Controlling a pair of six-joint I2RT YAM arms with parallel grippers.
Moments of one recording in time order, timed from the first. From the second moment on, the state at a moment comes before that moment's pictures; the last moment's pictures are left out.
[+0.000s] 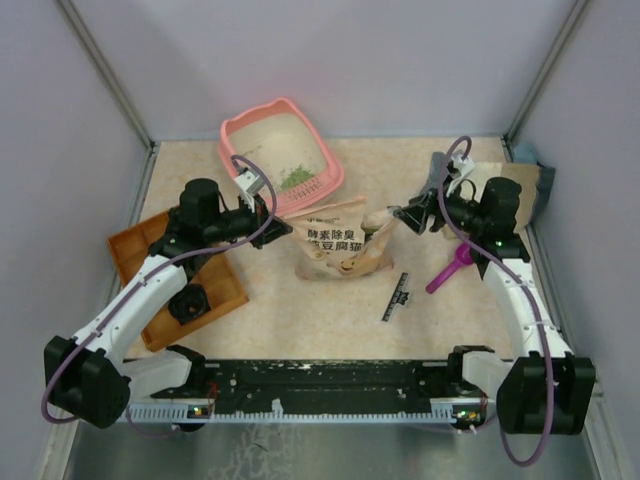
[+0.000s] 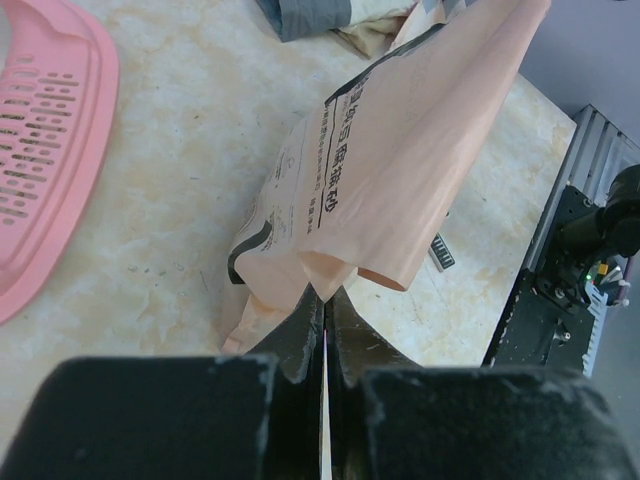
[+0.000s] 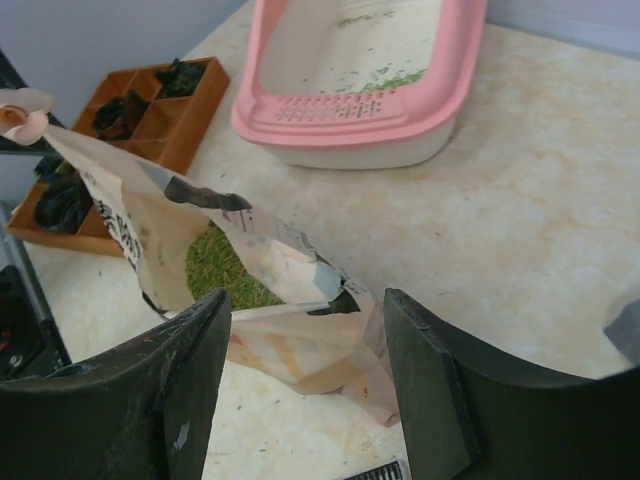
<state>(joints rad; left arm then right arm) -0.39 1.14 0.91 -0.11 0.66 -0.12 -0.02 1.06 0.82 0.00 -0.86 0.12</state>
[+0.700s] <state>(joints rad) -0.39 1.16 0.92 -0.12 0.64 -0.13 -0.02 1.23 0.80 0.06 -1.06 0.09</state>
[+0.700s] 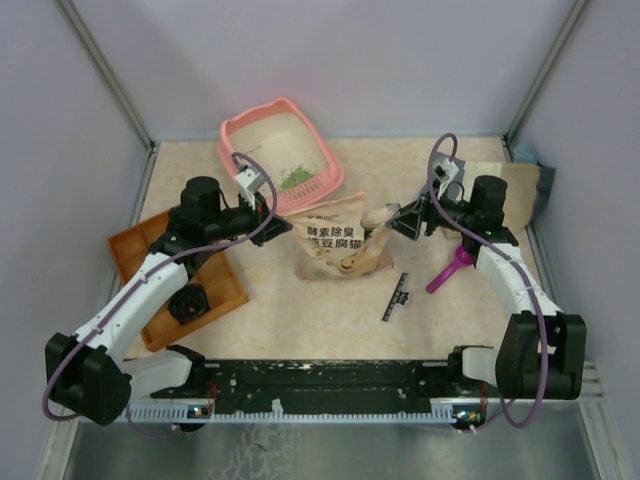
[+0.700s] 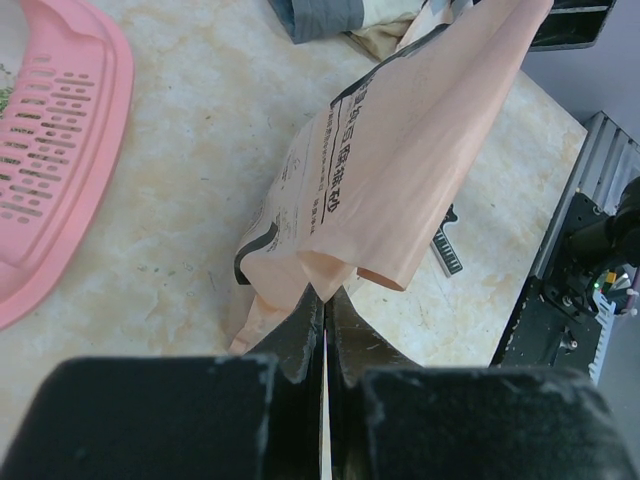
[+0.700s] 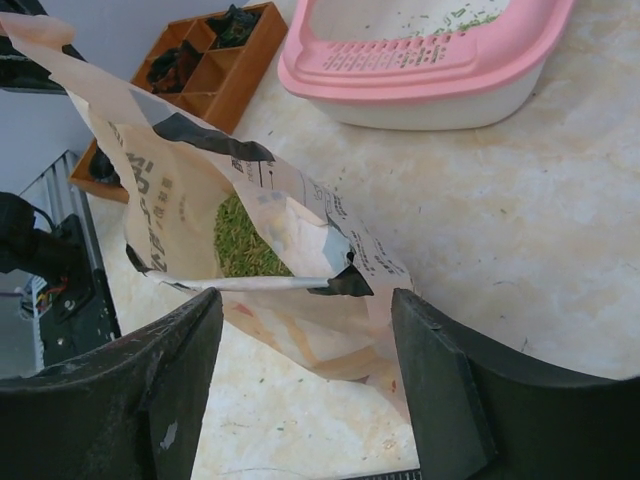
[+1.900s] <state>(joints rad) -0.39 1.16 0.92 -0.13 0.62 -0.13 -0.02 1.32 0.78 0.27 -1.19 0.22</state>
